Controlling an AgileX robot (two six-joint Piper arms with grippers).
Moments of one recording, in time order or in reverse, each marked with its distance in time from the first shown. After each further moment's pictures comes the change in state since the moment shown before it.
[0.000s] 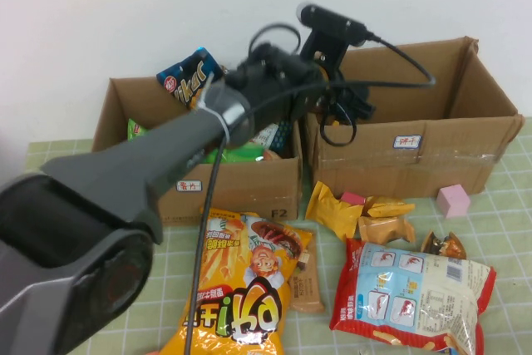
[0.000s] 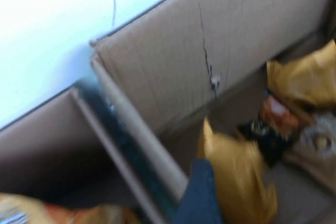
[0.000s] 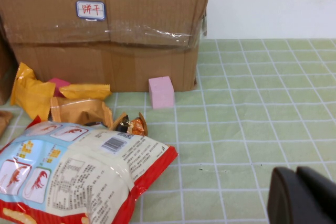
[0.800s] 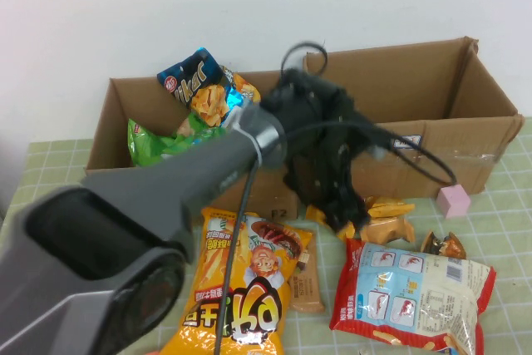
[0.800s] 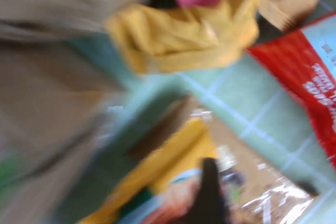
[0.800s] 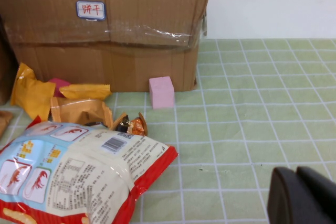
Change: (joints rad) right arm 0.000 0.000 0.000 0.000 0.000 0.000; left arm -0.069 0.043 -0.014 -0.222 0.620 0.385
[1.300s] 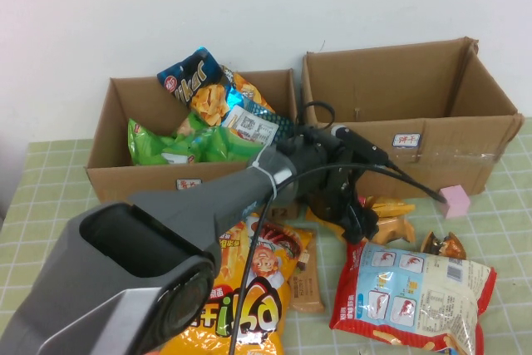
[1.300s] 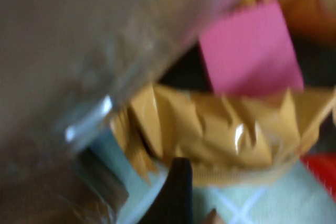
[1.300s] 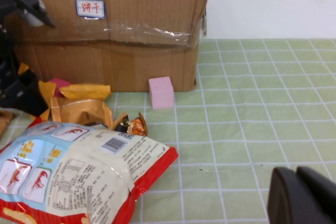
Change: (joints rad) right arm 0.000 0.000 0.000 0.000 0.000 0.000; left arm 0.000 0.169 0.000 0.018 -0.318 -0.121
